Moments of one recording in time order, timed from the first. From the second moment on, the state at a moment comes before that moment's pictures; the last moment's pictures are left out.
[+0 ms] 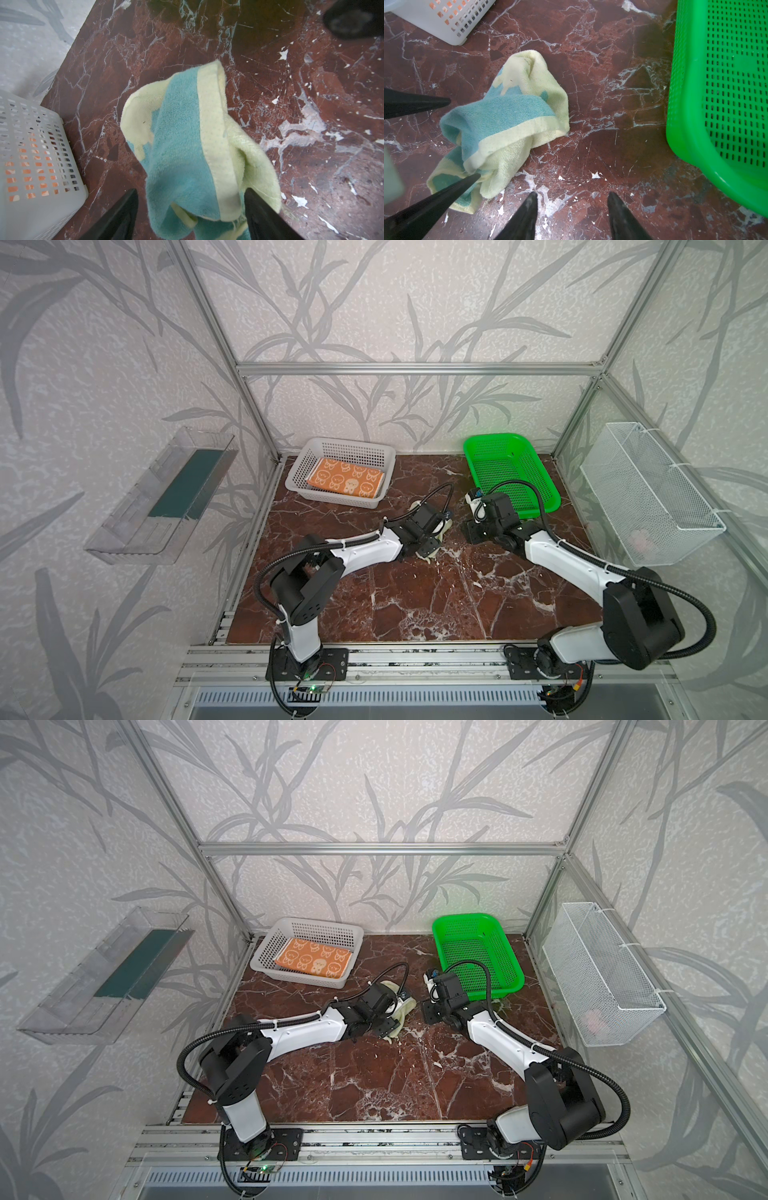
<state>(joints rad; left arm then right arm) -0.83 1.80 1.18 -0.25 -0.27 0.26 0.43 1.42 0.87 -0.27 -0.03 0.13</state>
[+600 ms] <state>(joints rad) -0.83 1.87 1.21 -0.30 -0.30 0.23 0.43 1.42 0.85 -0.26 -0.03 0.14</state>
